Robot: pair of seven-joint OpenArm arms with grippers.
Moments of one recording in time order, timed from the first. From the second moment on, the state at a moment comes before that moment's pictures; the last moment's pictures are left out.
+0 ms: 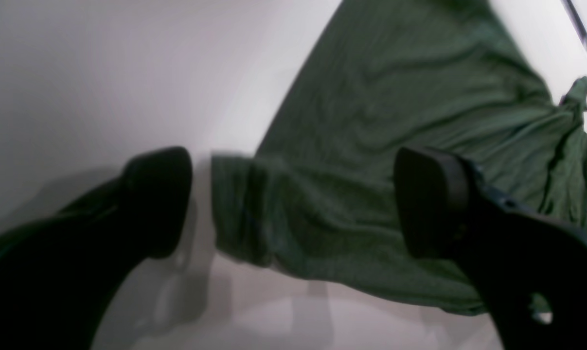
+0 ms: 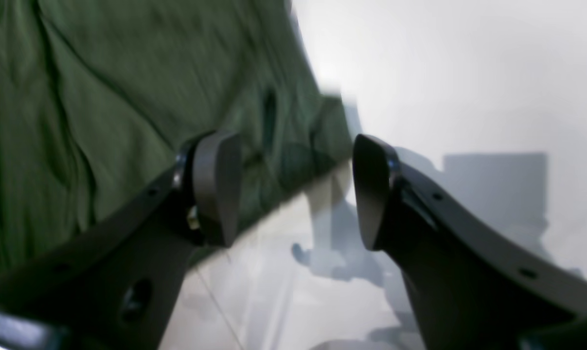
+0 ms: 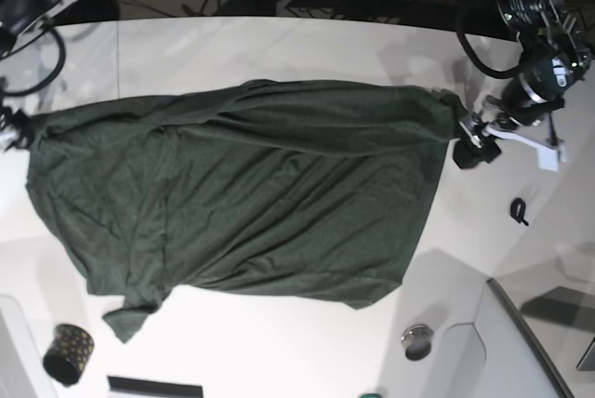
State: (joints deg) left arm 10.9 -7.7 -39.1 92.4 -39.5 -16.5 55.3; right arm 4.3 5.9 60.5 74.3 16.9 28.6 -59.7
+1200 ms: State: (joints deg) left arm 22.7 -3.2 -43.1 85.9 -27.5 -41.1 45.2; right arm 8.1 6.2 67.7 57.1 16.9 32.8 -55.0
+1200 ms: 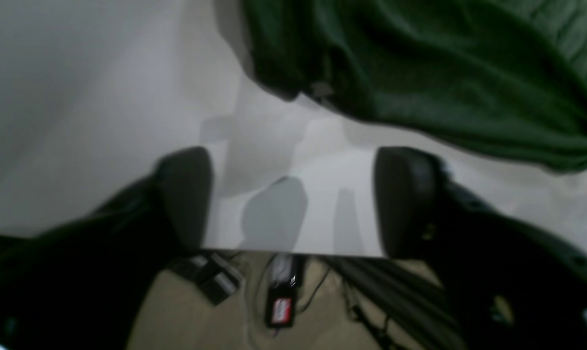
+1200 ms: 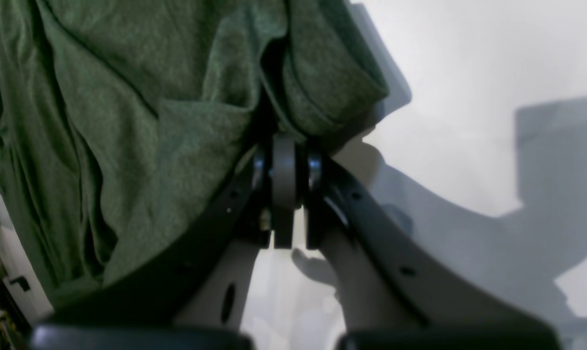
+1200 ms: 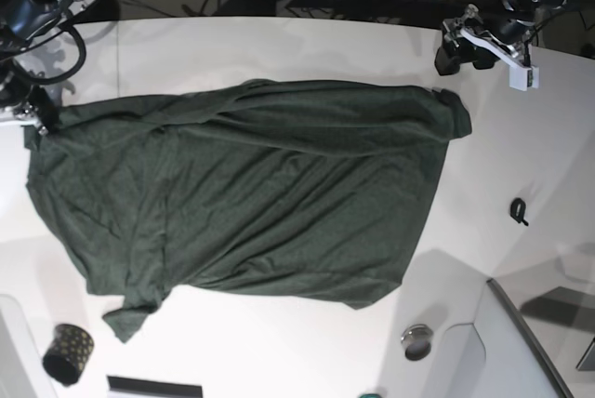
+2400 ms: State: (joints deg) left arm 26.5 -8.8 -61.9 88.3 -11.9 -41.4 35.6; right arm -7.7 7.3 -29.2 104.7 15.3 16.4 -51.3
